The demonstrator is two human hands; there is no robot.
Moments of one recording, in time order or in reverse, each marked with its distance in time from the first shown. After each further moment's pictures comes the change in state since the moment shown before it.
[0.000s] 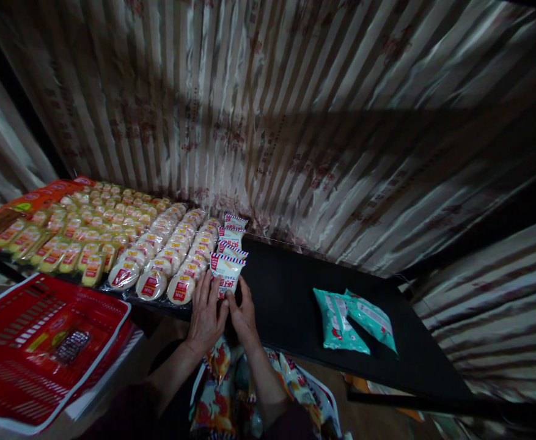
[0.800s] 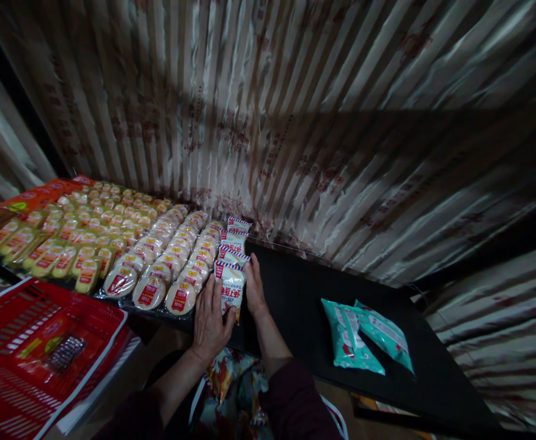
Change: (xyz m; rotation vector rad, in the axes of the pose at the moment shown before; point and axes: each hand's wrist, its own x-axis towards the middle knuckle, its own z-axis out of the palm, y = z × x) left_hand 0.005 -0.005 0.023 0.099 0.019 -0.042; right_hand 0.083 -0.015 -0.001 0.320 -0.059 0.184
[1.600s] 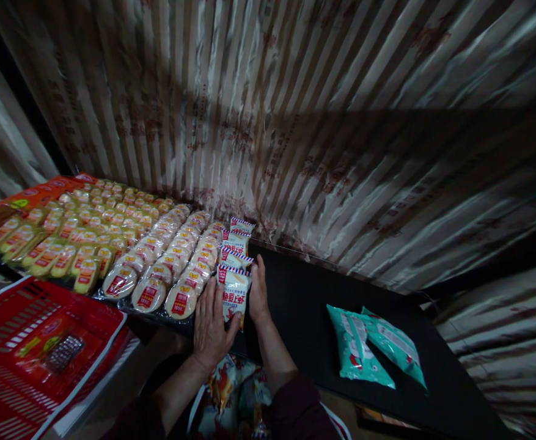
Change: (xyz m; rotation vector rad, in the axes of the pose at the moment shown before) left_hand 0.000 0.002 0.002 0.105 0.075 0.024; right_hand 0.000 0.000 0.002 0.030 0.076 -0.039
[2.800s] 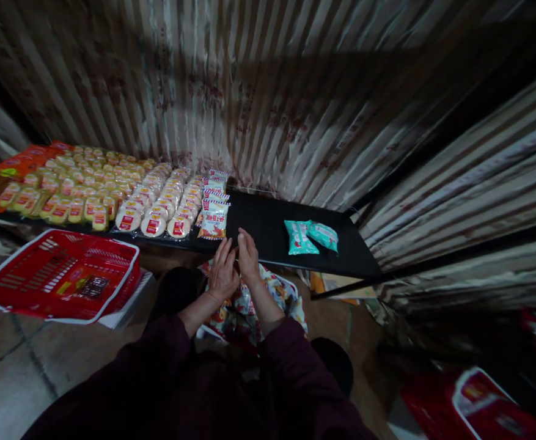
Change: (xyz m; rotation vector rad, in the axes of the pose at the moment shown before) left_hand -0.078 0.064 -0.063 -0.368 -0.179 0.152; right_hand -0.162 -0.031 -0.047 -0.276 0.107 -0.166
